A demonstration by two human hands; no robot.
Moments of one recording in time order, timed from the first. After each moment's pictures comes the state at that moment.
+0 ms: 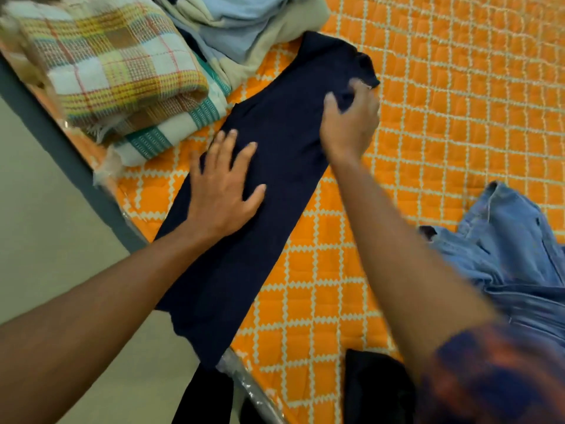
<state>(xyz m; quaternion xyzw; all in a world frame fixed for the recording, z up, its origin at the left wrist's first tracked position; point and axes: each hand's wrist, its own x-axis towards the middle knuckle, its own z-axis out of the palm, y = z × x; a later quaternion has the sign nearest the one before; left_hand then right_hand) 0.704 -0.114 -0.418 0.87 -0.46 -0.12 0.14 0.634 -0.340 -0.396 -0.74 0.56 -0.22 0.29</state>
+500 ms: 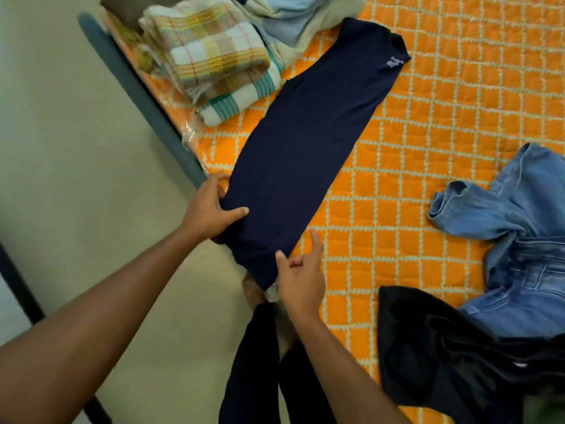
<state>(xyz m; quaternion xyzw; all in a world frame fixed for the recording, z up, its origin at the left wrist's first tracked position) 0.693 0.047 -0.378 0.86 -0.23 -0.34 0.29 0.474 0.002 -0.371 -0.65 0.58 -0.04 0.48</state>
